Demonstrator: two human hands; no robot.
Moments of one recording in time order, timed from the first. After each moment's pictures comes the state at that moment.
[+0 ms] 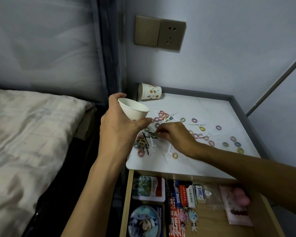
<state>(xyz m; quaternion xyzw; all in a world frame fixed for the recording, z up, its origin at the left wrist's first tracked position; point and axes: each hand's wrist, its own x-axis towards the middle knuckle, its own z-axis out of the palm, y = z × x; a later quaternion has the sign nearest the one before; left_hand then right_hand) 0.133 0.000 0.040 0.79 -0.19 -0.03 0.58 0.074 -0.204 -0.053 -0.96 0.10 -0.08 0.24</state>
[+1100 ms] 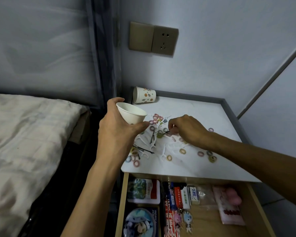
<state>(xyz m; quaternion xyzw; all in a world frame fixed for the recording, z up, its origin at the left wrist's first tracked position) 0.129 -0.003 0.039 0.79 -0.20 -0.04 0.58 0.062 -0.240 -0.007 -0.99 0.15 0.01 0.07</state>
